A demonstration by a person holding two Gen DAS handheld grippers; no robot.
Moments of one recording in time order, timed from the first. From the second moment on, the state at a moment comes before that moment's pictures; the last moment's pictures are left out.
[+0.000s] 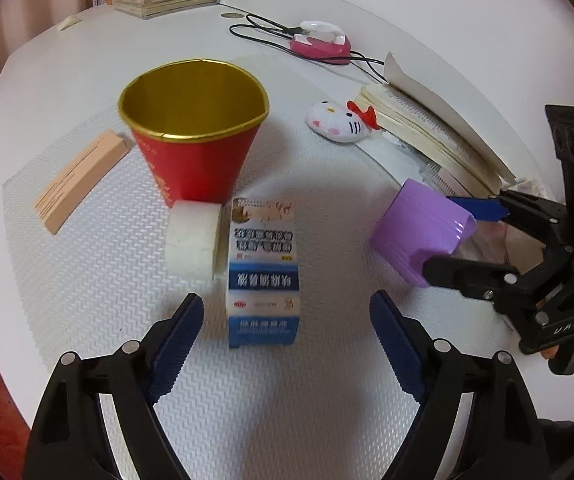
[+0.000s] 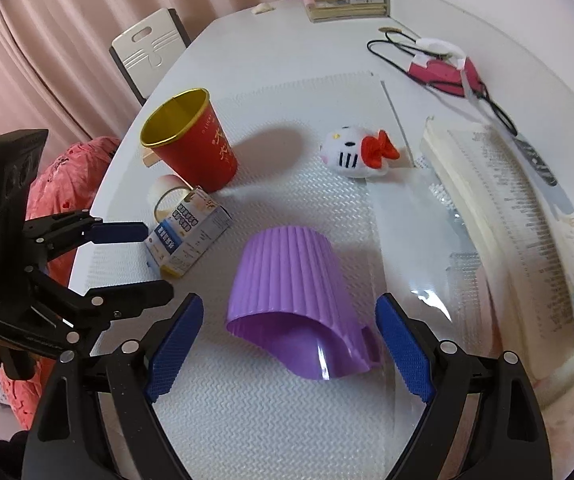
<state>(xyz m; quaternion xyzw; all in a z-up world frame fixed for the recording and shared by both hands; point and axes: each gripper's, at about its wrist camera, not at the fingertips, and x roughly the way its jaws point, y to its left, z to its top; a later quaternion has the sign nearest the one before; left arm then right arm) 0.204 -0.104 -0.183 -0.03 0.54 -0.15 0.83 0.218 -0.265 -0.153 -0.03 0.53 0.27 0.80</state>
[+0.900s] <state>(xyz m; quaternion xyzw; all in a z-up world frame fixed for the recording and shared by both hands) 0.189 -0.106 -0.173 -0.02 0.53 -0.17 0.83 0.209 -0.266 -0.150 -0.03 0.53 0.33 0.78</state>
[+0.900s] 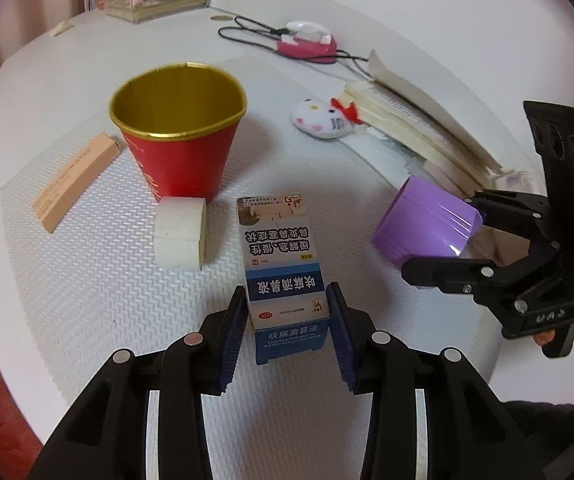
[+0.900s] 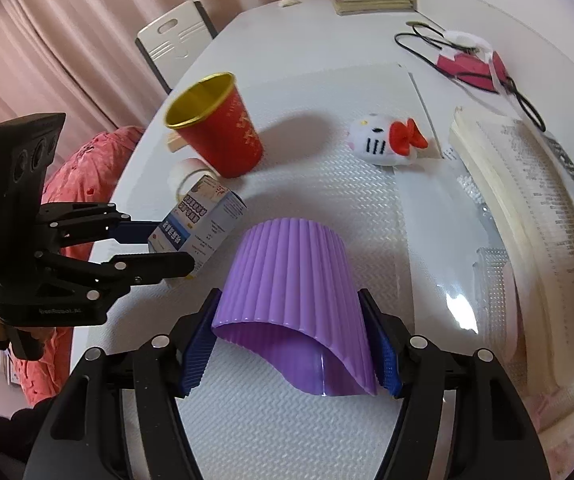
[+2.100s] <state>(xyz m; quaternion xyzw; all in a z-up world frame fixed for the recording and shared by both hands) -0.053 0.036 -0.081 -0.09 0.50 0.03 0.86 0.067 -0.077 -0.059 -0.14 0.48 0.53 0.69</state>
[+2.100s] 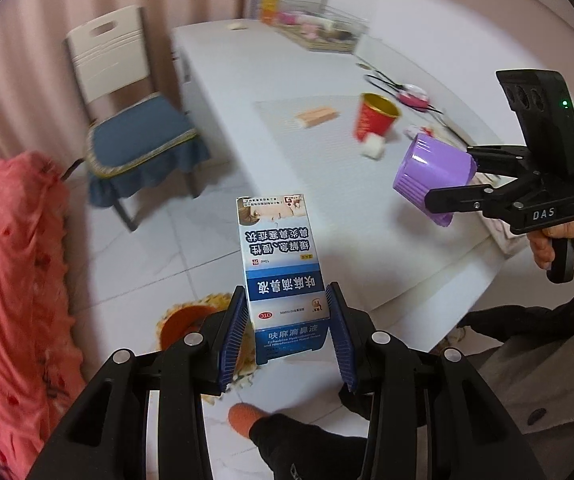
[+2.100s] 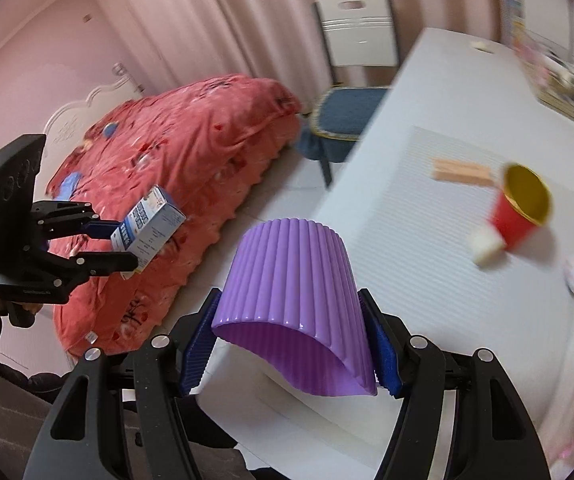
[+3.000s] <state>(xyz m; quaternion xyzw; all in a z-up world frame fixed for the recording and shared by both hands) -0.099 0.192 -0.178 -0.17 0.53 0.06 0.83 -0.010 0.156 -0.165 -0.18 0.53 0.57 0.60</state>
